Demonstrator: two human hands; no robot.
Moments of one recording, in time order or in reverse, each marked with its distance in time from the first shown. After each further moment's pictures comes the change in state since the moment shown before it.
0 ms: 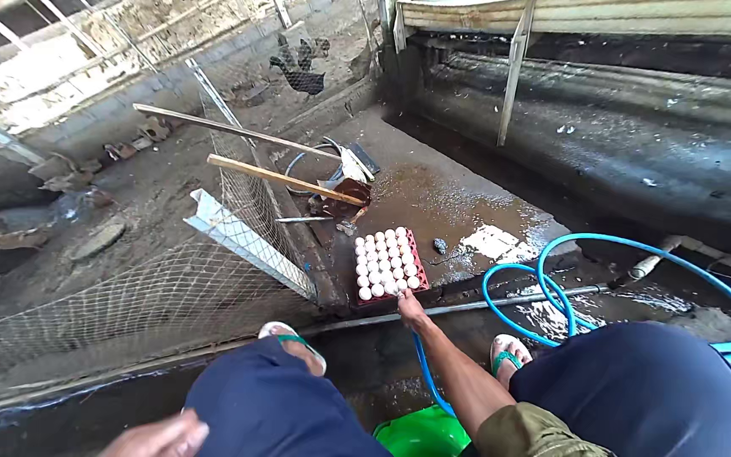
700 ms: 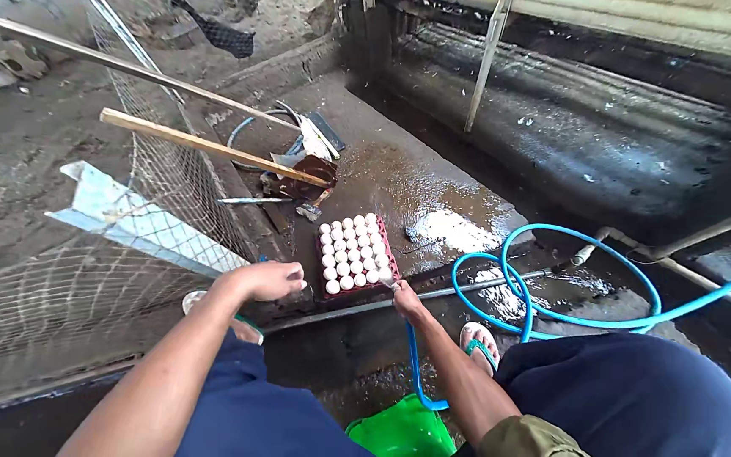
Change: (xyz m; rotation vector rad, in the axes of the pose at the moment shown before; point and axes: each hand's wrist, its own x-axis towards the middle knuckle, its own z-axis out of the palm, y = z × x) left_hand 0.334 -0.031 0.036 0.258 -0.586 -0.150; right_hand 0.006 0.003 -0.044 0.005 0.077 0.141
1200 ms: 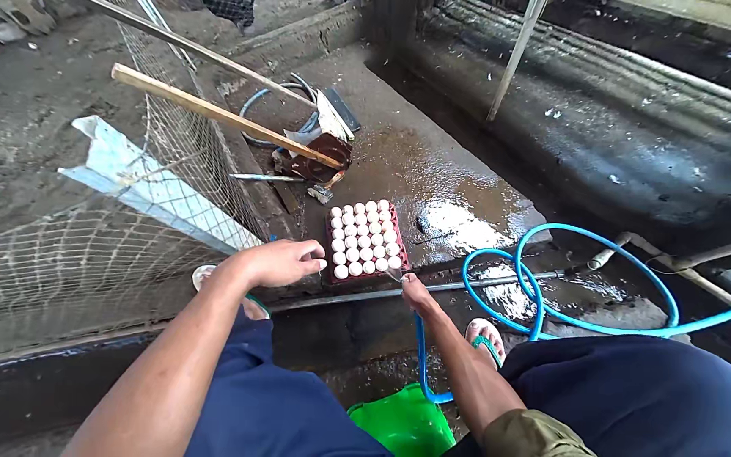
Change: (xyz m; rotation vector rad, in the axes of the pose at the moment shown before) left_hand -0.037 0.013 0.002 -0.136 0.144 0.082; right_hand 0.008 0.004 0.006 -0.133 -0.021 0.021
